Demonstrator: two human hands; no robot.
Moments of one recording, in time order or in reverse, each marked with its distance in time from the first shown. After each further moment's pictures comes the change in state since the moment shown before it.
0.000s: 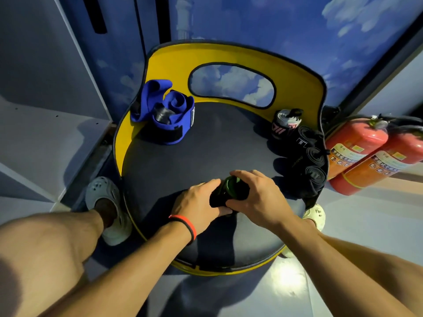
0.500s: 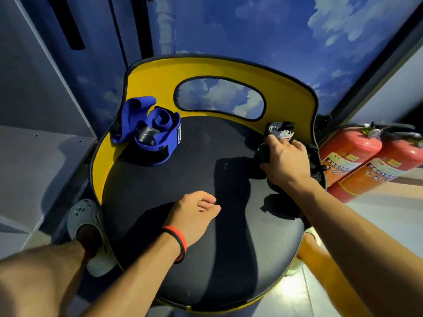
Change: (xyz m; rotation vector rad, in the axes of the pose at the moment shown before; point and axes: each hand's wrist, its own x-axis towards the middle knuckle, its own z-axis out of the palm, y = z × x) left_hand 0.038 0.012 -0.009 -0.447 -0.037 -0.249; right_hand 0.112 0.078 -0.061 -0.587 0.241 0.102
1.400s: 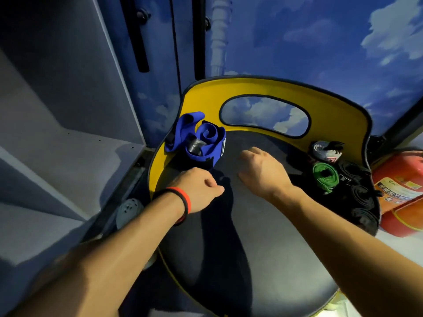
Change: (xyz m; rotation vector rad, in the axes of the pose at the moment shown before) left_hand -0.001 0.053 -0.108 0.465 0.086 0.000; right_hand 0.013 -0.137 -0.026 0.298 -0.142 -0.269
